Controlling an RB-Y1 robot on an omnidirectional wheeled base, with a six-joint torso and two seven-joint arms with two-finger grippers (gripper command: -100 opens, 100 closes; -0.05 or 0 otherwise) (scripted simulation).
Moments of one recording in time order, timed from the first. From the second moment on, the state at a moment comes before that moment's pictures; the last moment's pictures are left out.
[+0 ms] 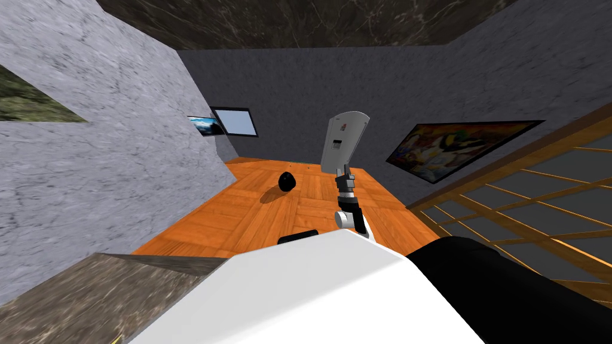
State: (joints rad) left arm 1.43 0.28 0.66 -2.23 0.63 0.57 0.58; right arm 0.45 0.01 -0.01 -2.30 -0.02 -0.37 -0.03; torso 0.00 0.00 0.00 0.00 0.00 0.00
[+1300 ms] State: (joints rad) left arm 1.57 0.38 0.61 -2.32 0.89 0.77 0.63; right arm 0.45 0.01 -0.01 -2.30 -0.02 -0.37 -0.03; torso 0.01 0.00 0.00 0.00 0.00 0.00
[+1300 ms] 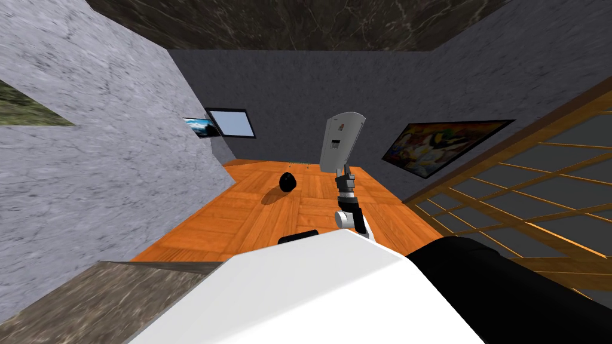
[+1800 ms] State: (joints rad) left arm 1.62 0.38 0.59 -2.31 0.96 0.88 0.64; right arm 0.45 0.01 -0.01 -2.30 -0.02 -0.37 -0.03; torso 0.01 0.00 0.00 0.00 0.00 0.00
